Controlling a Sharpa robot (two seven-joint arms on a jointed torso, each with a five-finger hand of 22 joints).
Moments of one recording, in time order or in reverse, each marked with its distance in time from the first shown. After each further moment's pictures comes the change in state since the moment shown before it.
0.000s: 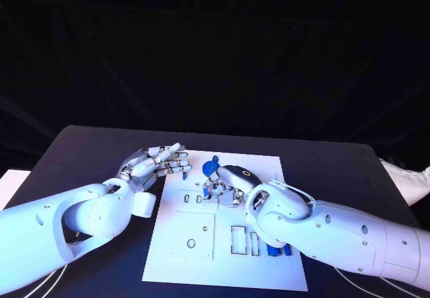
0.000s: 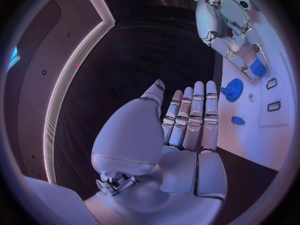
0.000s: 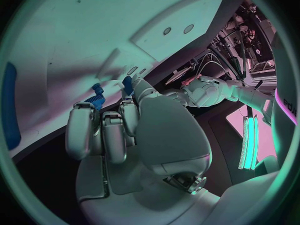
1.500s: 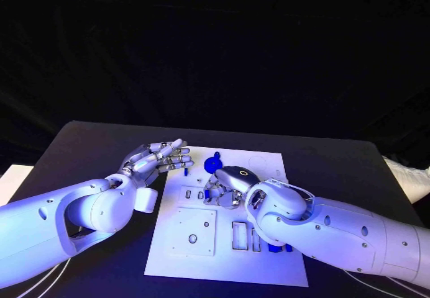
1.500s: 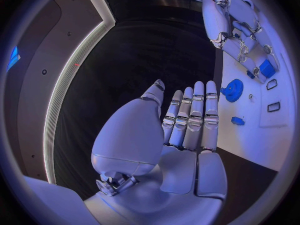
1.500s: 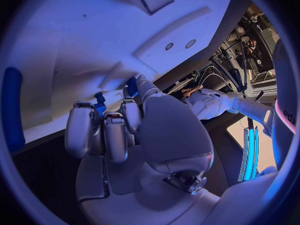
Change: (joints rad) left arm 0.000 0.000 0.000 0.001 0.003 0.003 0.000; left_hand 0.000 0.000 0.000 0.000 0.000 0.000 0.000 0.000 0.000 0.000 0.000 0.000 0.000 0.000 0.000 0.000 0.000 0.000 0.000 0.000 0.000 0.000; right arm 0.000 0.010 -0.006 0.009 -0.088 0.091 -0.062; right_hand -0.075 -0.050 0.001 0.018 -0.001 -0.010 -0.004 -0.026 0.001 -0.003 -0.005 -0.051 -0.071 0.000 0.000 -0.008 0.000 0.000 -0.004 0.004 -0.014 -0.019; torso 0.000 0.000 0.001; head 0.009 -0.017
